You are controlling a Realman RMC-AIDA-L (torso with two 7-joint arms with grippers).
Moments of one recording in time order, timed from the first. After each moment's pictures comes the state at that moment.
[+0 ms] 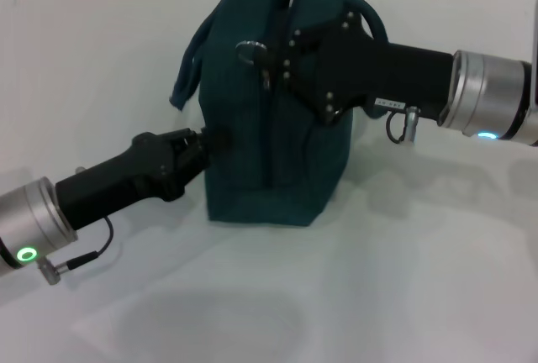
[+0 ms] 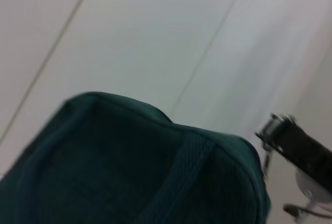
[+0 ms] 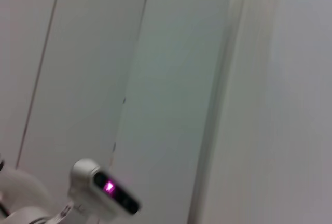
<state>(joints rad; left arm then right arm) -0.32 -2.09 0.86 0.41 1.50 1.63 -1.27 0.68 2.03 -1.68 -0.57 -0.83 -1.31 0.79</state>
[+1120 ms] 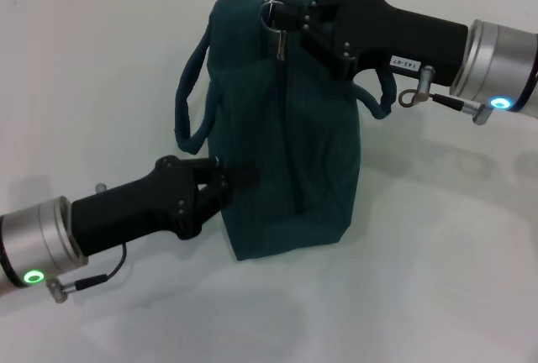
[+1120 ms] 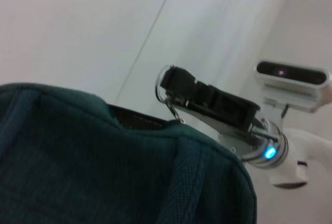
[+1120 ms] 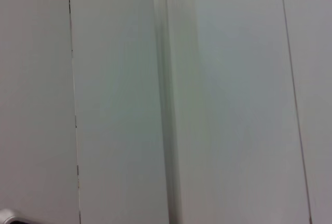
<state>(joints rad) -0.32 -2.08 0.93 0.41 1.53 1.70 -1.22 0.69 2.01 -1.63 -0.57 -0.82 -1.25 1.07</state>
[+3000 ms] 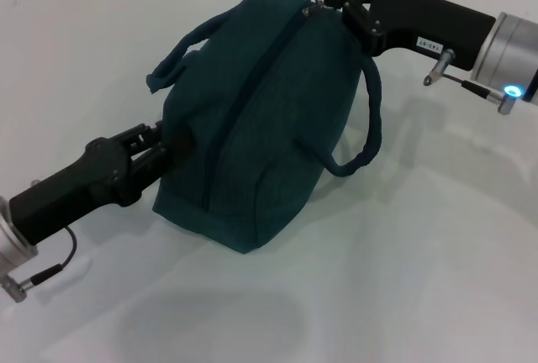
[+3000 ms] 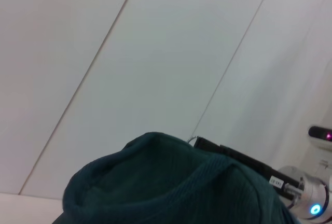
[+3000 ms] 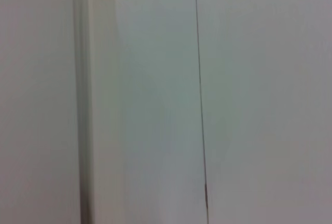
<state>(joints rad) -0.26 -2.08 0.70 0.41 1.56 1.71 -1.25 0.63 2.01 -1.60 -0.63 -0.81 -1.02 1.02</state>
